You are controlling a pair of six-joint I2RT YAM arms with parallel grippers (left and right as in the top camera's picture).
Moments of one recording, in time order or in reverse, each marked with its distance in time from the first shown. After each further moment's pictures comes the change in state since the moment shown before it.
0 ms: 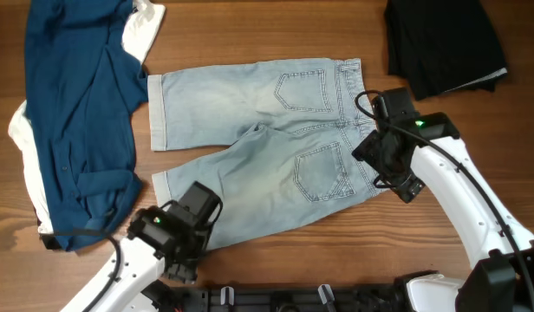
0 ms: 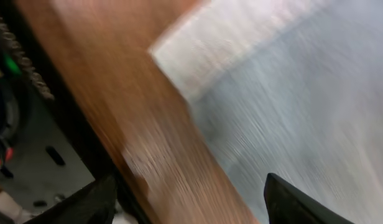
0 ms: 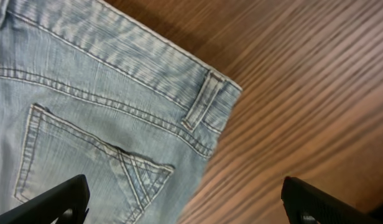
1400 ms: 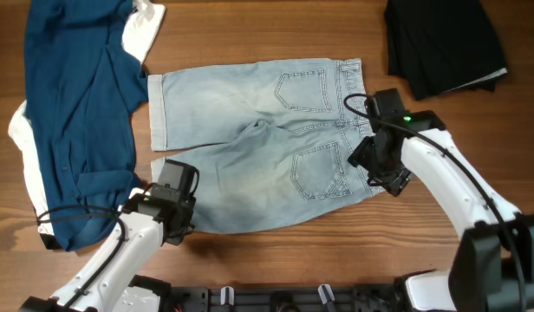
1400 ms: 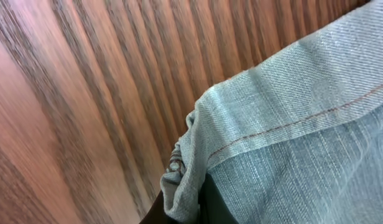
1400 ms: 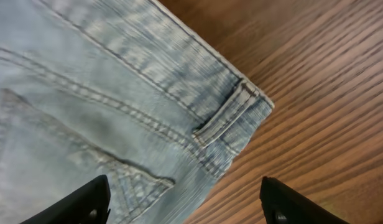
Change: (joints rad) left arm 0.318 0.205 -0.091 0.460 -0.161 0.407; right arm 0.000 0.114 -0.025 0.075 -0.066 -0.085
